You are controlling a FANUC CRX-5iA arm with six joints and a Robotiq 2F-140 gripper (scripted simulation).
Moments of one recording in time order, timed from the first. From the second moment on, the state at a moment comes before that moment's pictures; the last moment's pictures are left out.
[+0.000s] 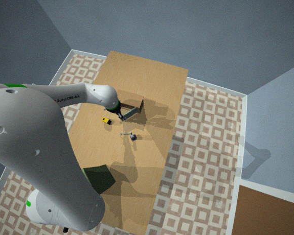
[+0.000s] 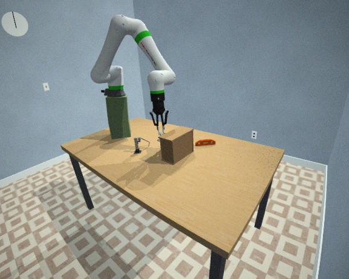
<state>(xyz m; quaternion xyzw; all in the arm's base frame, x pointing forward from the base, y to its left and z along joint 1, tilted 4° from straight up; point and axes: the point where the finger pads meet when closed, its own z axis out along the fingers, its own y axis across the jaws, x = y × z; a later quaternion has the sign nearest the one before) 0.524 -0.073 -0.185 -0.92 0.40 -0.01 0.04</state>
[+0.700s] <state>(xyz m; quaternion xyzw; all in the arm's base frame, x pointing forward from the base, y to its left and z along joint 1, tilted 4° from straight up) 0.526 -0.072 -0.177 -0.92 0.40 -0.01 0.03</state>
